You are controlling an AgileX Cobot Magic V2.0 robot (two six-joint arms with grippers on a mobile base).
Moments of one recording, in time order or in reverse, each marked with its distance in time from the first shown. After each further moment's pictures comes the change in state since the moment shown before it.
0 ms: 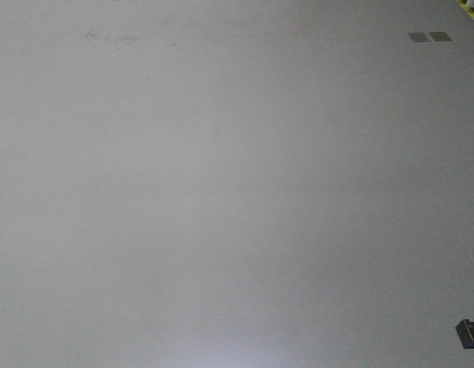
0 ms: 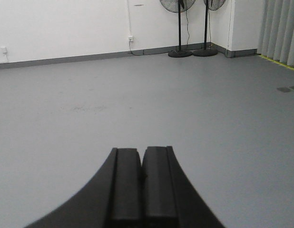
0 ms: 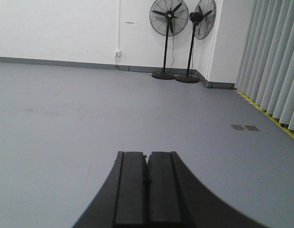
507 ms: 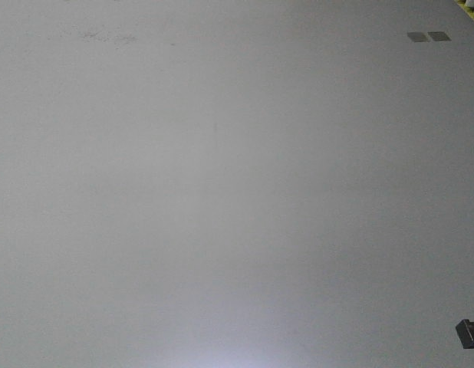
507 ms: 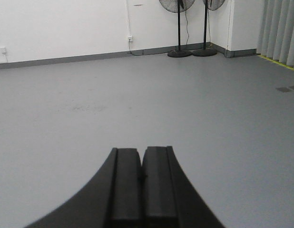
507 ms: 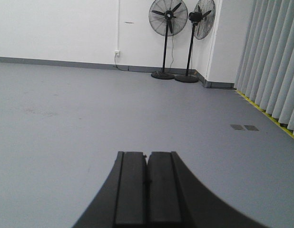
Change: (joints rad) left arm 0.000 0.000 0.000 0.000 0.000 0.000; right arm 0.000 0.000 0.000 0.000 0.000 0.000
